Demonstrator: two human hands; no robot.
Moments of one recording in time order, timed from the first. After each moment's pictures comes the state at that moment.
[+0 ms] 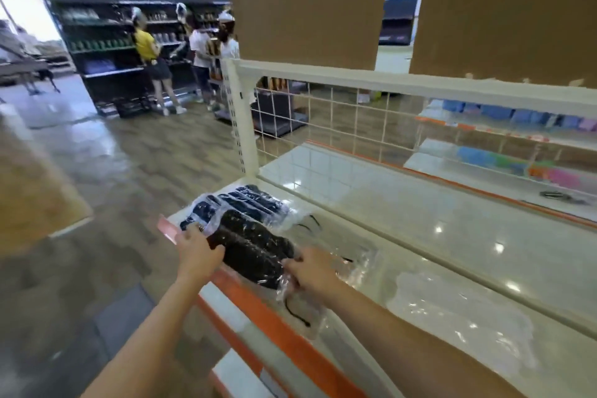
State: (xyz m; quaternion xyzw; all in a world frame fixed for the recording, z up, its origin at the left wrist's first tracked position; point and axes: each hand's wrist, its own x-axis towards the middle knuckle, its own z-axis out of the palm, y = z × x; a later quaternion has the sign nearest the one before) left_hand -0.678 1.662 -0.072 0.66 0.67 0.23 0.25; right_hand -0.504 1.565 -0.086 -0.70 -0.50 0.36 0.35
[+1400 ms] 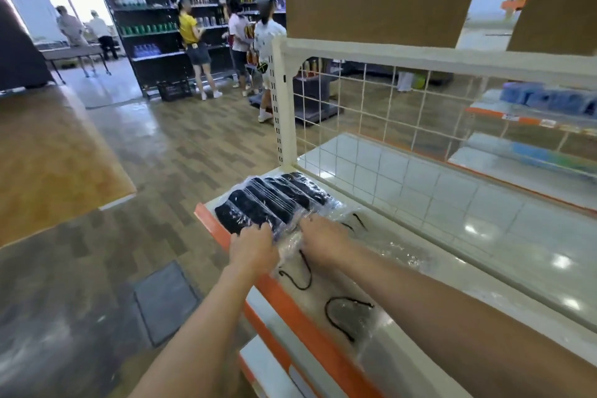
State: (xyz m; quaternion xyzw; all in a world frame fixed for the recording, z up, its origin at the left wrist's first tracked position) left_hand -0.655 1.689 -0.101 0.81 0.58 0.02 0.05; right_hand -0.517 1.640 -0.076 -0.69 -0.71 0.09 0.09
